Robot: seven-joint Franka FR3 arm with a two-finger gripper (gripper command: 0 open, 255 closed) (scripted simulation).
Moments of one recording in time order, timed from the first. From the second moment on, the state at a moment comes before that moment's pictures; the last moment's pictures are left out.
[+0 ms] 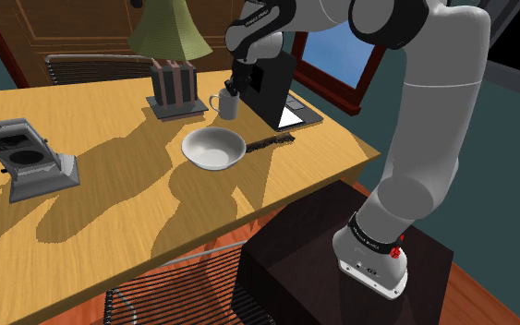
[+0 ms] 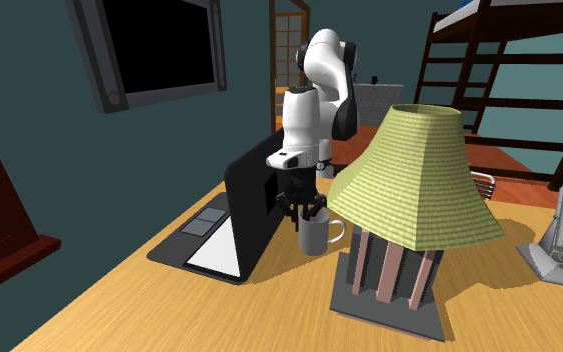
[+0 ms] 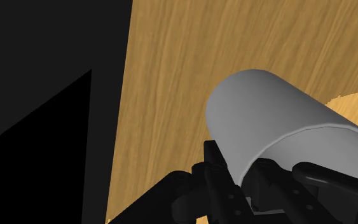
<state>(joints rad) -0.05 0.38 -0.12 -1.82 0.13 2.35 -0.25</state>
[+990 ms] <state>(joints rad) -0.05 0.30 -0.13 -1.73 0.11 2.20 -0.23</state>
